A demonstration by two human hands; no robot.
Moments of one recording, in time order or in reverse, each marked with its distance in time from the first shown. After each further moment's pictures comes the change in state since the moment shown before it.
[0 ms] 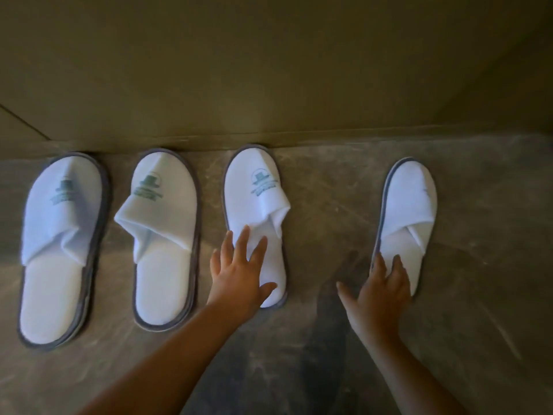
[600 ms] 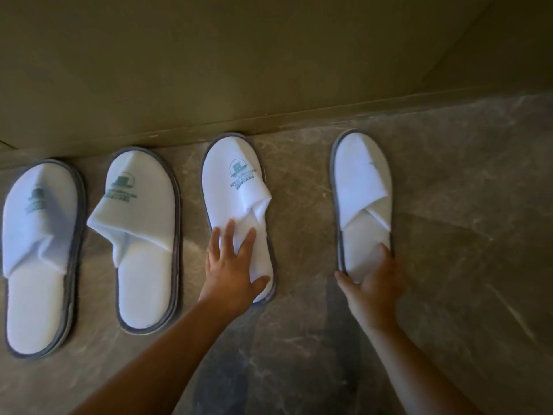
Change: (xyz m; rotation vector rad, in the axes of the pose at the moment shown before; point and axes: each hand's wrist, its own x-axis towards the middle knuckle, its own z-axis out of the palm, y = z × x) left_hand 0.007 0.008 0.012 -0.043 0.024 -0.010; right_hand 0.014 0.022 0.008 0.390 0.005 0.056
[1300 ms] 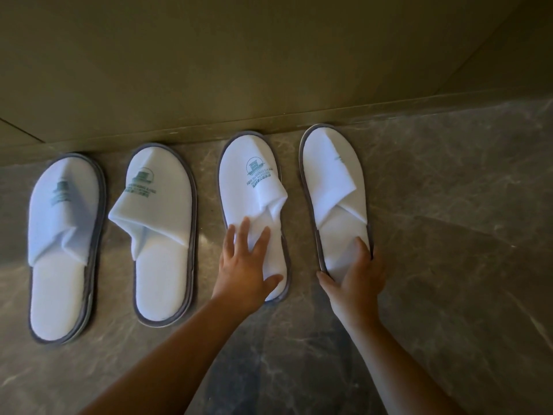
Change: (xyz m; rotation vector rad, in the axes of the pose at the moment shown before) left_hand -0.001 -0.002 0.000 0.028 -0.027 0.012; right_hand -0.012 -0.028 0.029 -0.055 -0.080 -0.111
